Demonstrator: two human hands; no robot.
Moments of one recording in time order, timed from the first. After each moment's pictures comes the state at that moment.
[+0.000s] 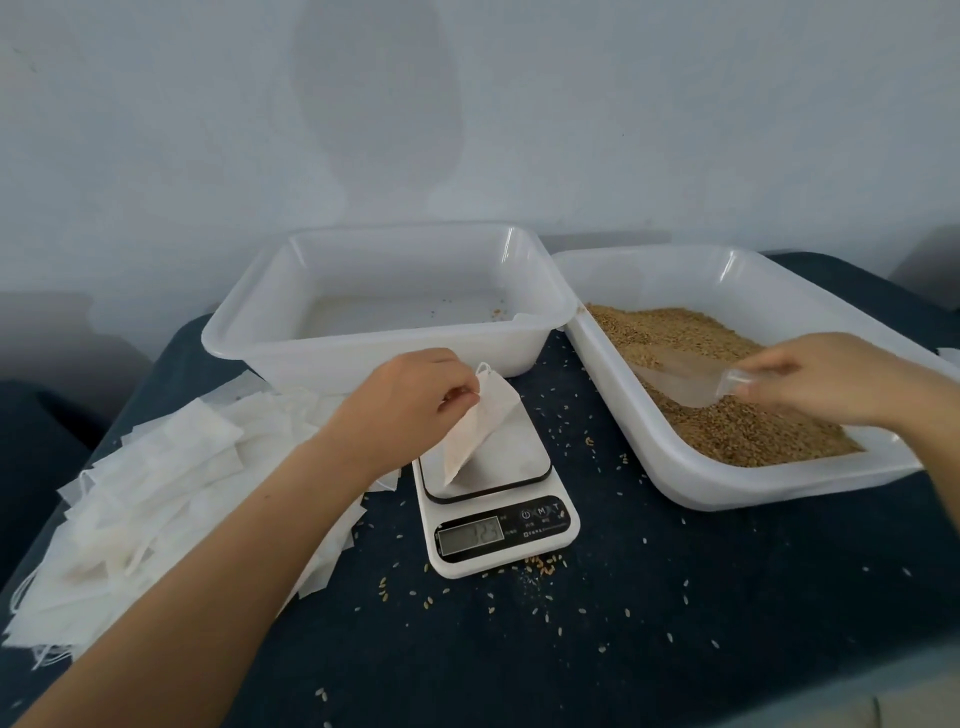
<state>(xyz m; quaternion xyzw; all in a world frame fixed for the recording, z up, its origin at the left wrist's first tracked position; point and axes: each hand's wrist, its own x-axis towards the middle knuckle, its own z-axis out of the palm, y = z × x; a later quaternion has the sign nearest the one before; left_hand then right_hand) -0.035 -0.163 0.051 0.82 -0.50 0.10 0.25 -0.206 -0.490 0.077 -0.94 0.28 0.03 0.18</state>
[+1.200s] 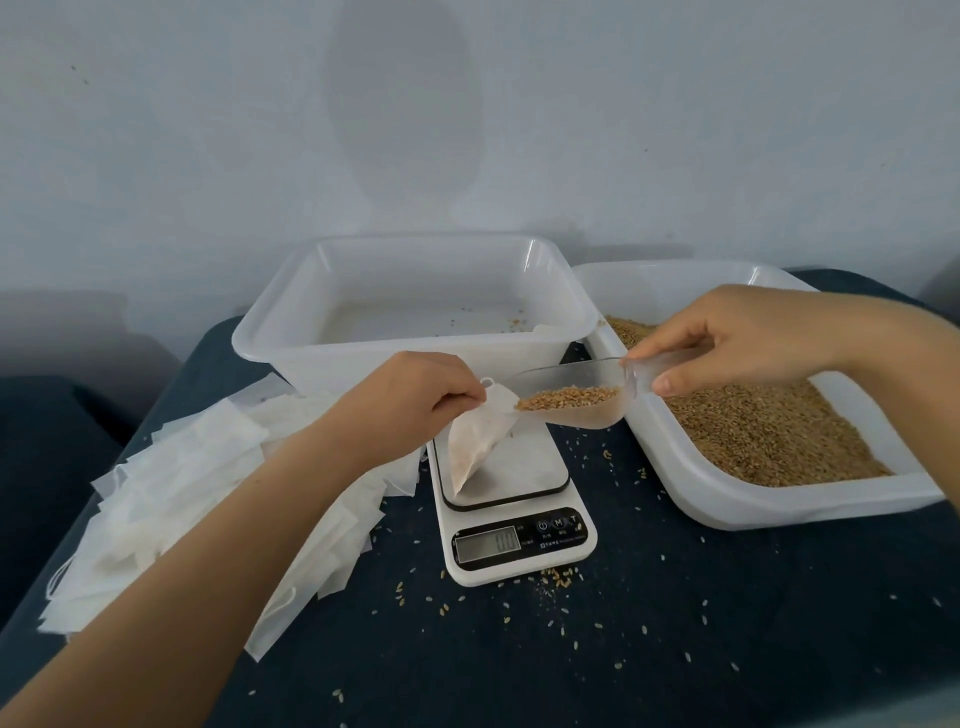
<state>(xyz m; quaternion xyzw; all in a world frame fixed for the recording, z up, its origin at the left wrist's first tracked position) -0.025 -0.145 0.064 0.80 -0.54 0.07 0.25 -0.156 -0.403 0.147 -0.98 0.03 0.12 0.18</state>
